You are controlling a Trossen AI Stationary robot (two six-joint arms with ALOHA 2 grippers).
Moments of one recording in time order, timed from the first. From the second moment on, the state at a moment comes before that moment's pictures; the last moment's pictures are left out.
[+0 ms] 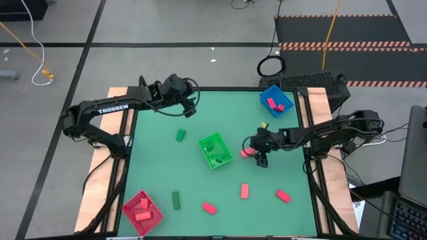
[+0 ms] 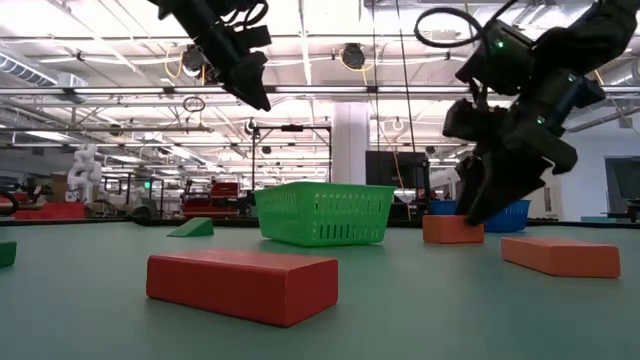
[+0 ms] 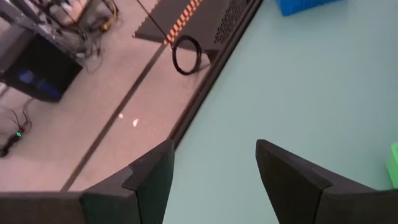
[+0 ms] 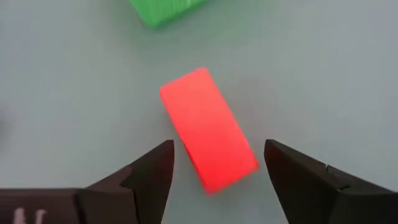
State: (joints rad) left arm 0.40 1.39 1.17 -0.47 -0.31 0.17; right arm -0.03 1.30 0.42 -0.03 0.00 0.08
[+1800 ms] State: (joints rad) left arm -0.03 1.57 1.17 -0.11 -0.32 0.89; right arm -0.18 1.22 0.40 0.73 -0.30 0.32
